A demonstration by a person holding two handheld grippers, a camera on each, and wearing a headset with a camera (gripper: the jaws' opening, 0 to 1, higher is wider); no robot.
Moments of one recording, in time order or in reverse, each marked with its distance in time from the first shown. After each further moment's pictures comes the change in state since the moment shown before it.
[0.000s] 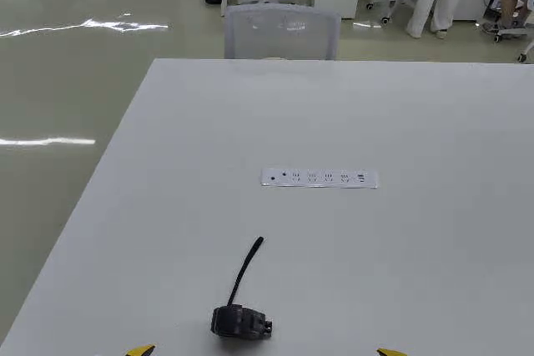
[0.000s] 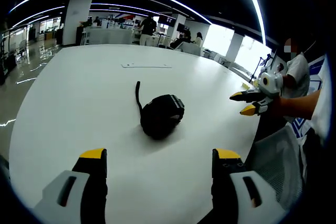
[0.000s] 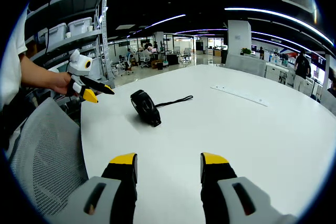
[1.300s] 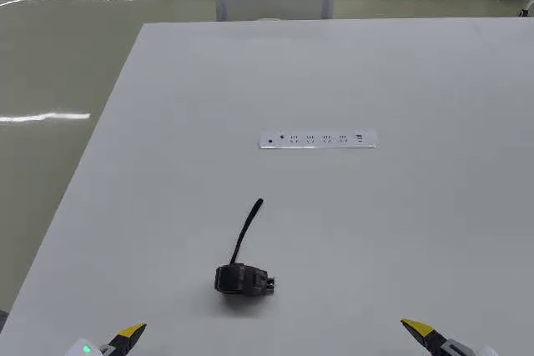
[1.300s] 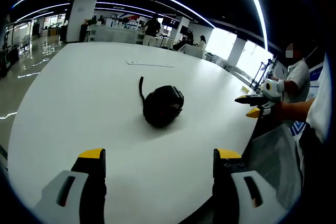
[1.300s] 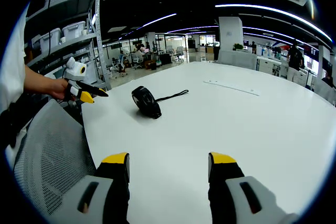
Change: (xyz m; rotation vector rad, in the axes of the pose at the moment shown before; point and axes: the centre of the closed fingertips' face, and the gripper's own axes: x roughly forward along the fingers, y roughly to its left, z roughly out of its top) left arm -0.020 0.001 -0.022 -0.038 -0.012 0.003; right arm -0.030 0.009 -0.018 0.064 0.003 -0.042
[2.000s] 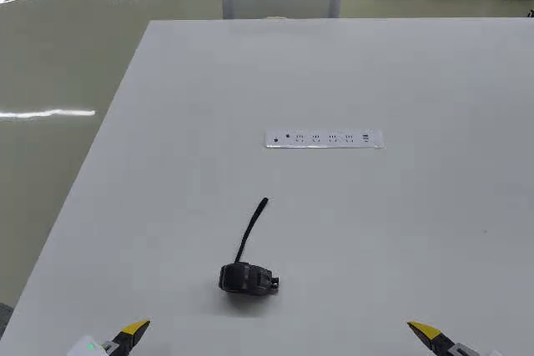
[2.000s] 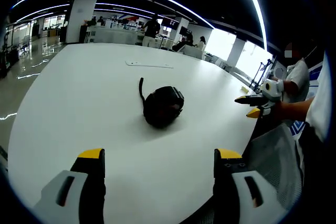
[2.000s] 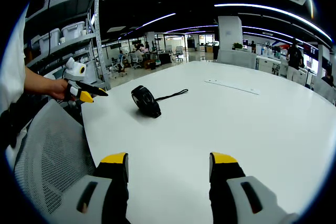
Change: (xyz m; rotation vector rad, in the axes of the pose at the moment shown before) left arm -0.002 0.002 0.000 0.003 -0.010 -0.002; right arm -0.002 0.000 -0.002 0.005 0.006 -0.003
